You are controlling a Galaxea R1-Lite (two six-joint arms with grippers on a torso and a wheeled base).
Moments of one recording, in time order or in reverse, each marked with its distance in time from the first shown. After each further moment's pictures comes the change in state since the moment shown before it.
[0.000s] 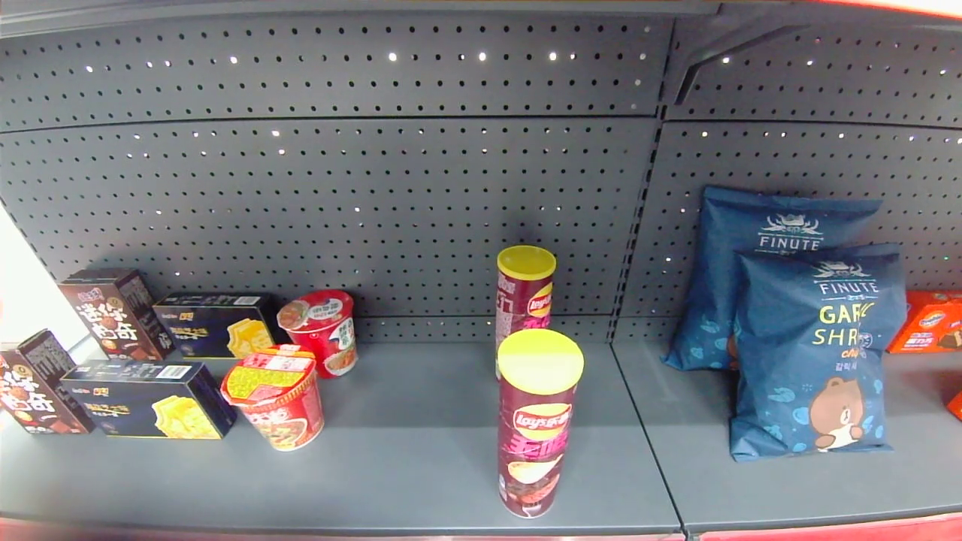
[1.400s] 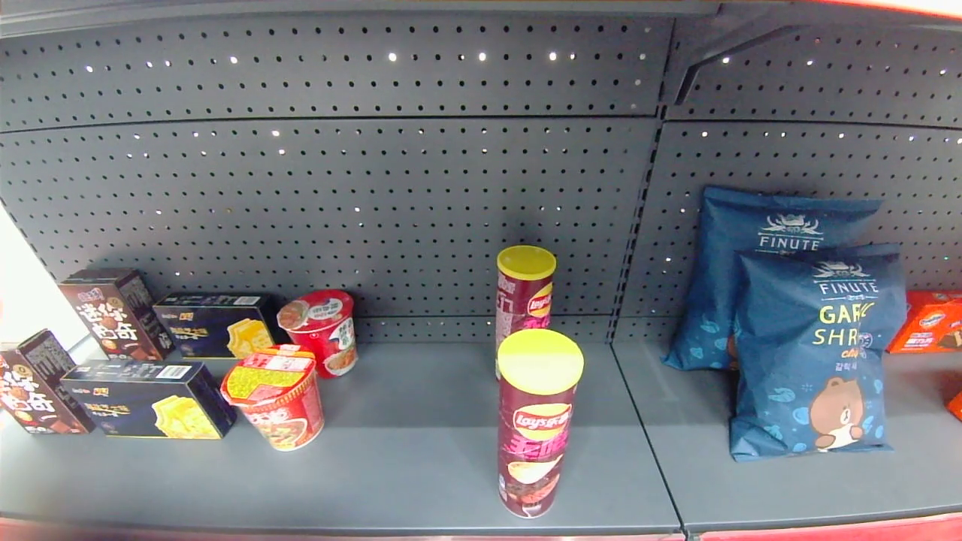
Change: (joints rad) left arm -0.005 -0.088 0.002 0.001 -0.092 0.036; right arm 0.000 0.000 0.000 0.000 0.000 0.000
